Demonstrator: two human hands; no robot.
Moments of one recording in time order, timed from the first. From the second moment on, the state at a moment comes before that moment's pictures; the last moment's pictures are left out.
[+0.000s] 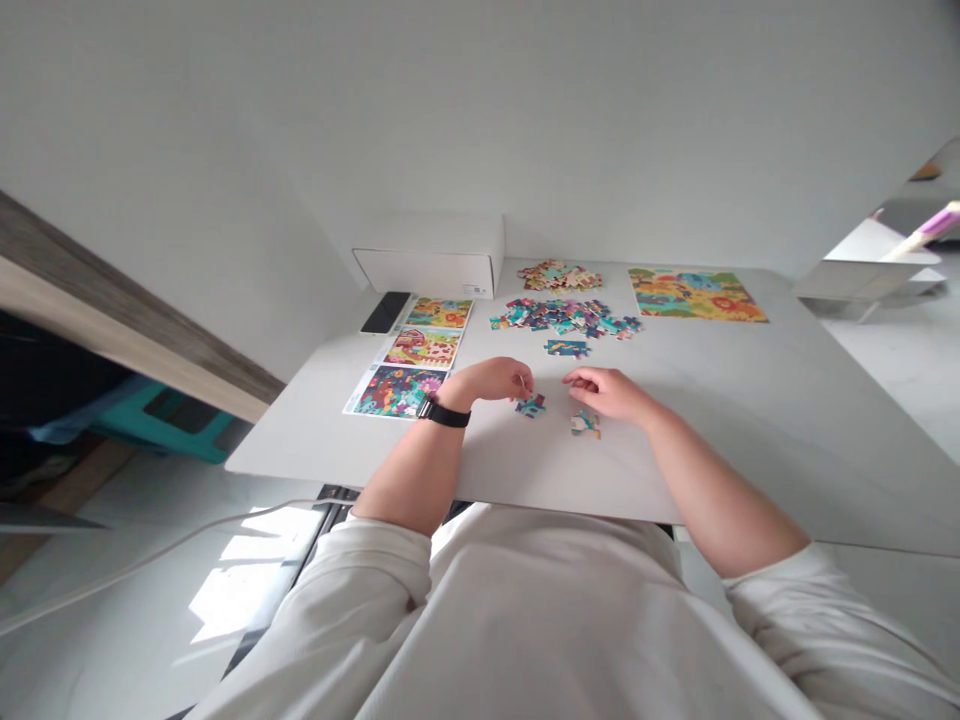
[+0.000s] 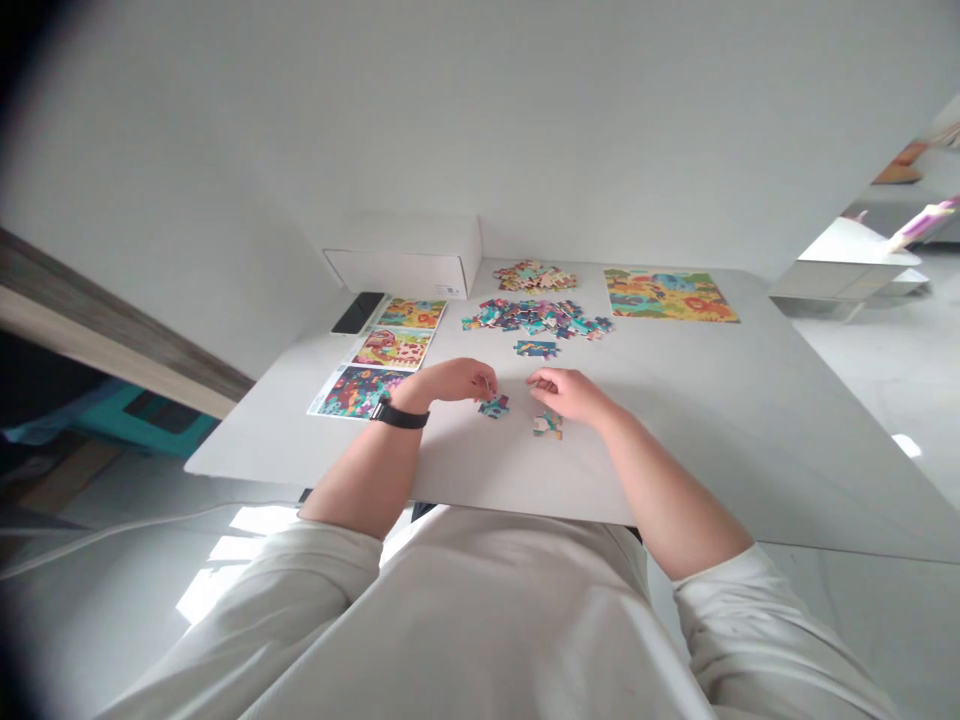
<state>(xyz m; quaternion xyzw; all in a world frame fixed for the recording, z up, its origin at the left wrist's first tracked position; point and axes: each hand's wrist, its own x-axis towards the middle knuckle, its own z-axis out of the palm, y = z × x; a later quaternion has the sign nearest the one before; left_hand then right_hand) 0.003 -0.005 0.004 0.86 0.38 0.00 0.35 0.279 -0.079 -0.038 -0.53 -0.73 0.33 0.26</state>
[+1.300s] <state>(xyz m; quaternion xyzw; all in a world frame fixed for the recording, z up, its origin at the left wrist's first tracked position) 0.009 -0.025 0.000 0.92 0.30 -0.05 0.24 0.298 -0.102 0.002 -0.55 -0.81 0.23 -0.01</state>
